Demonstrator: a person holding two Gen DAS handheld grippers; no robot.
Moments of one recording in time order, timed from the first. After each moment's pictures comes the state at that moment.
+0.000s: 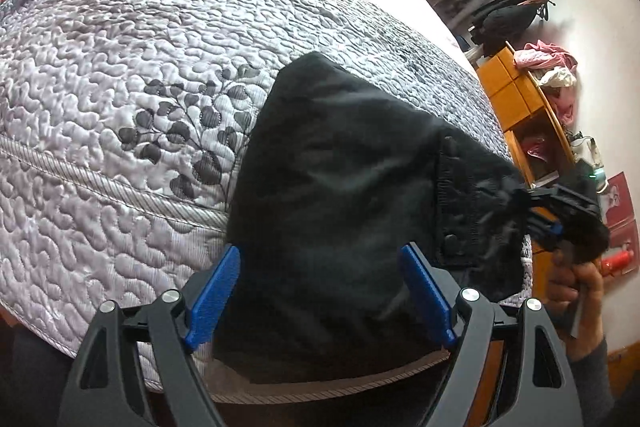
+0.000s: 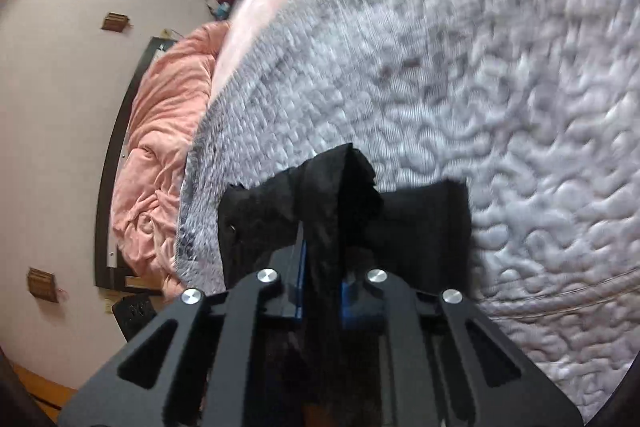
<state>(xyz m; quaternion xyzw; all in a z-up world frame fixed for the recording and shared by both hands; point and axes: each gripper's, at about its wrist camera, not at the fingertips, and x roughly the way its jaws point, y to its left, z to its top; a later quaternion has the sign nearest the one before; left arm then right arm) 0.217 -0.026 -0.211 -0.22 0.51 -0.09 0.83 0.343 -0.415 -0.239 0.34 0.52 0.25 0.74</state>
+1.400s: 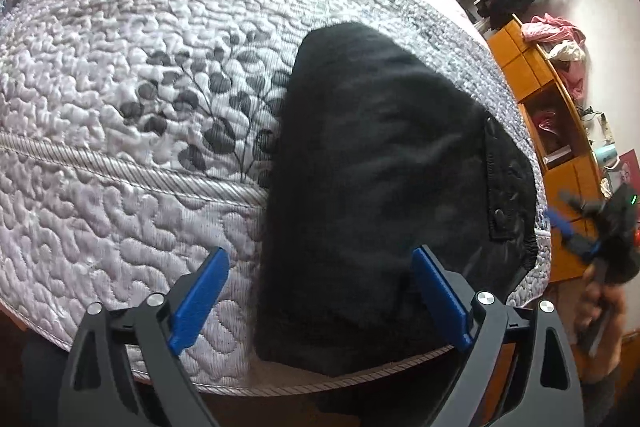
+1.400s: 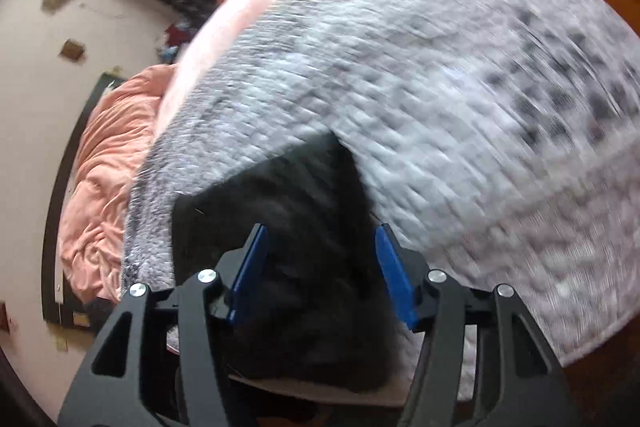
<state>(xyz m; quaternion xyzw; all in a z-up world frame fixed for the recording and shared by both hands) 0.215 -0.027 -0.234 -0.18 0.55 -0.09 0.81 0.276 -0.451 -0.222 0.30 0.50 0.14 0.80</state>
